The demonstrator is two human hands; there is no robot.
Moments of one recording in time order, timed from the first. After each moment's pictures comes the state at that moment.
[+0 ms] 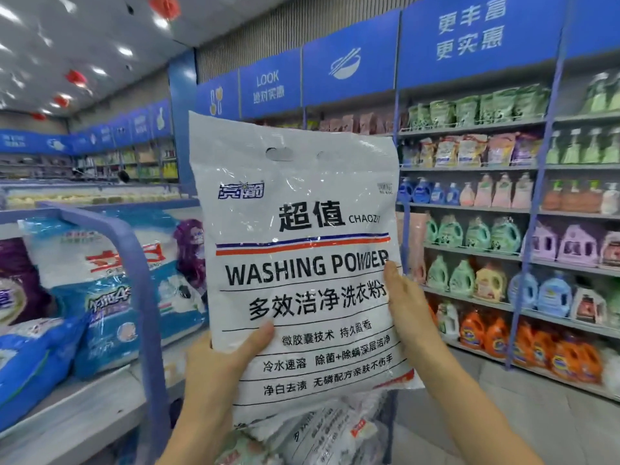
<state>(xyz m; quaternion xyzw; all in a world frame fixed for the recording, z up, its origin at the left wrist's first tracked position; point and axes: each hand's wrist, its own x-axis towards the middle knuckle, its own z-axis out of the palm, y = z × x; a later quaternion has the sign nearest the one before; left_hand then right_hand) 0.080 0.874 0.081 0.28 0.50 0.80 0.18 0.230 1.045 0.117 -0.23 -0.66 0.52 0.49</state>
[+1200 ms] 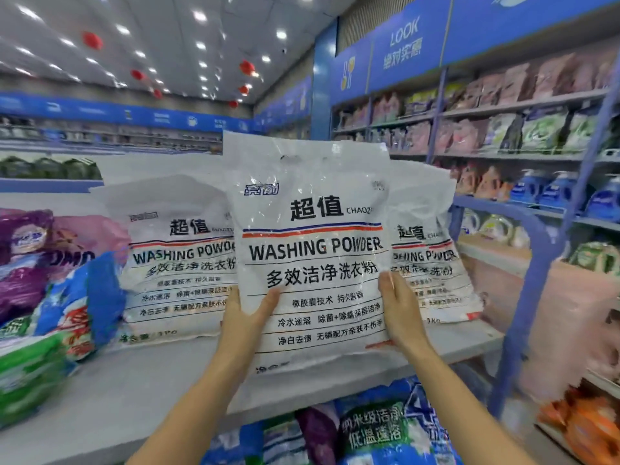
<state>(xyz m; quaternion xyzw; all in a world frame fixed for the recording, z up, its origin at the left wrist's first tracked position) -0.035 1.412 0.073 0.15 0.68 0.71 -0.08 0.019 1.634 0.079 -0.09 -0.80 0.47 0.37</state>
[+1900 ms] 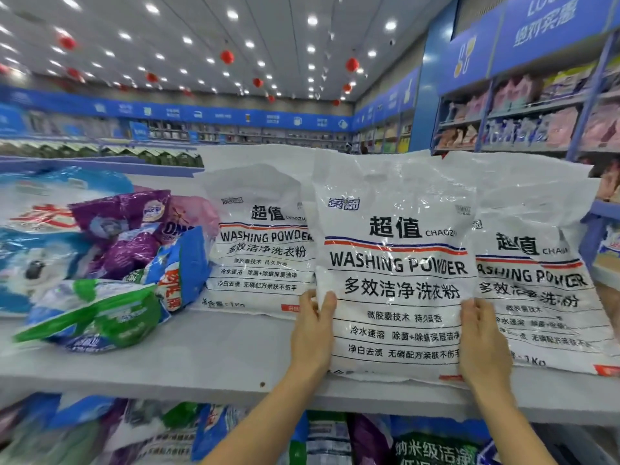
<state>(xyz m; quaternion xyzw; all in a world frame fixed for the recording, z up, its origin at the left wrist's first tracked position) -0.032 1.453 0.044 0.06 0.72 0.68 -0.12 -0.011 1.668 0.036 -0.11 -0.81 0.39 0.42</state>
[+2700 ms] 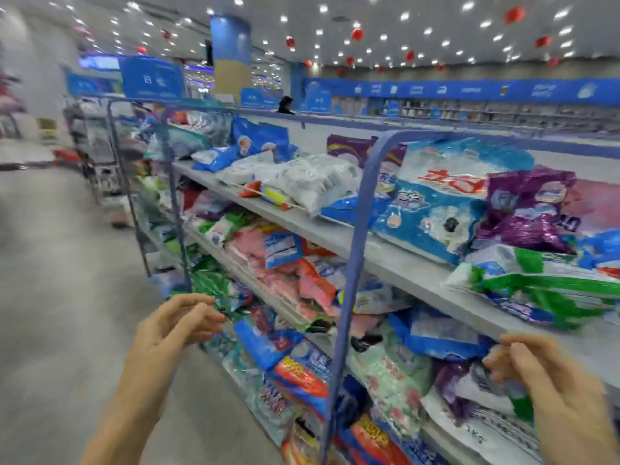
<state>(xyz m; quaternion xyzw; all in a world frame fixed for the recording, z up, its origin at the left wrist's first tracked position) 0.310 0.898 0.008 -0.18 0.65 0.59 -0.46 0.106 1.212 0.027 0.27 -0.68 0.67 0.10</state>
